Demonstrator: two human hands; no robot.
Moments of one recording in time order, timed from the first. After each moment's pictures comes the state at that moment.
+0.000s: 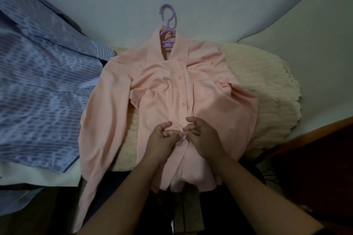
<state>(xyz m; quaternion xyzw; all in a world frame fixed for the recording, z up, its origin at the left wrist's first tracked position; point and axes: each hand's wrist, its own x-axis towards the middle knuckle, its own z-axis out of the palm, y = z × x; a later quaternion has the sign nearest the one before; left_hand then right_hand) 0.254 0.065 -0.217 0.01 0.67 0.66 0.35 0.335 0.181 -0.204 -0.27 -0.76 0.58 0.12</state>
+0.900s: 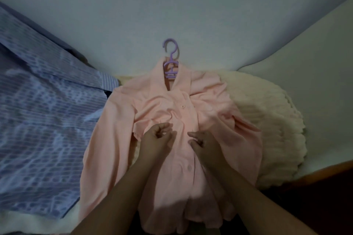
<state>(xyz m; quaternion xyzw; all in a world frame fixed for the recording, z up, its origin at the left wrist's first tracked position) 0.185 0.090 -0.176 0.13 0.82 0.53 0.20 0.286 0.216 -0.189 -0.28 -0.83 0.45 0.15</state>
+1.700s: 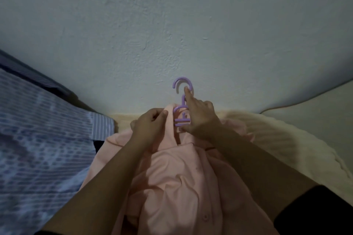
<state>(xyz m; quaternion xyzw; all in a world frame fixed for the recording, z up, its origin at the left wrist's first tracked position) -0.021 0.186 -0.147 0.17 0.88 0.44 0.11 0.049 0.348 -0.141 -0.10 -0.98 0.11 0.09</state>
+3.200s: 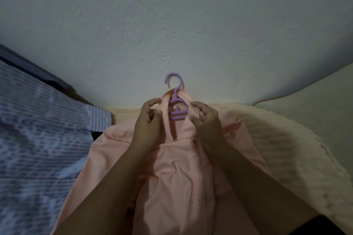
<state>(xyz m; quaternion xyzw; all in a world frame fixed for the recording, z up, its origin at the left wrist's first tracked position) 0.024 0.181 -0.144 0.16 0.75 0.64 0.10 0.105 0.318 -0.152 -0.27 -0.78 0.49 0.28</state>
